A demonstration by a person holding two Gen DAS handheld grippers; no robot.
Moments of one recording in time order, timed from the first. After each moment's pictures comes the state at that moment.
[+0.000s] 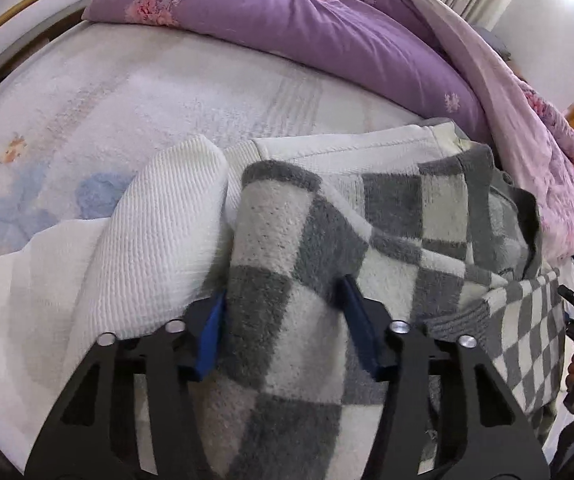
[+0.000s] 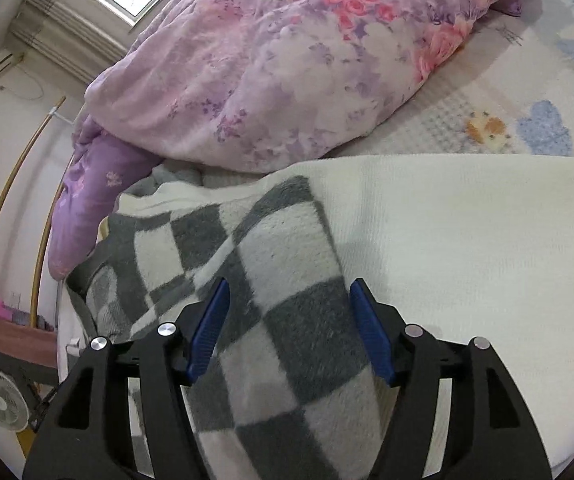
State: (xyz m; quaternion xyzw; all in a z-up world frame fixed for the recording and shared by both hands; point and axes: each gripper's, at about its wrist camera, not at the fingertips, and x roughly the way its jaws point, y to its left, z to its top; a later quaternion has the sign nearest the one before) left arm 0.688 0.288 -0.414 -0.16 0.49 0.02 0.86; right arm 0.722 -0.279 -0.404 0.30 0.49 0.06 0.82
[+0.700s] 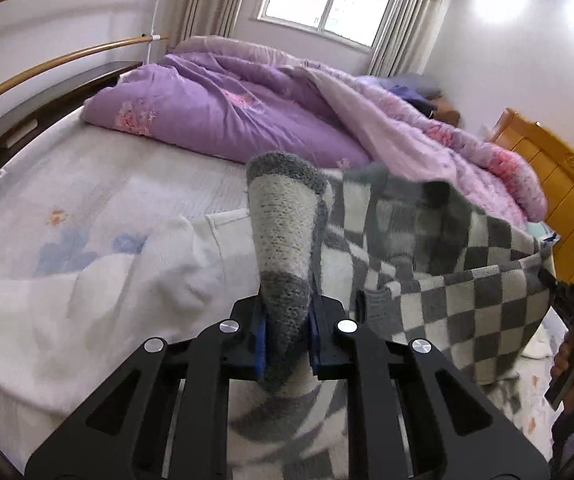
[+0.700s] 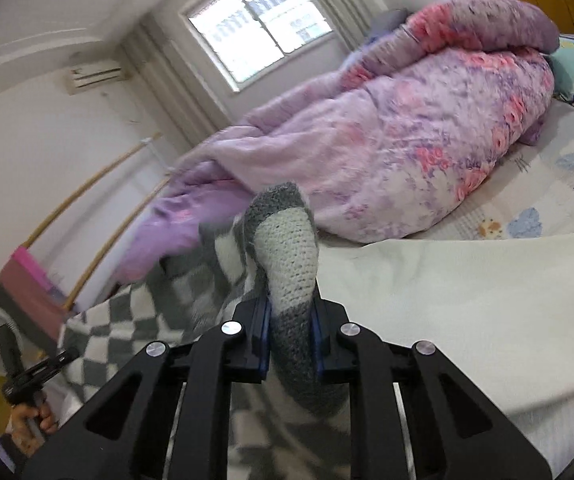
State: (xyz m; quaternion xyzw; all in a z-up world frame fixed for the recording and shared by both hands) left arm 0.536 0.248 -0.288 -0.13 0.34 -0.04 0.93; right arm 0.552 -0.258 -0.279 0.23 0.28 0.16 0.92
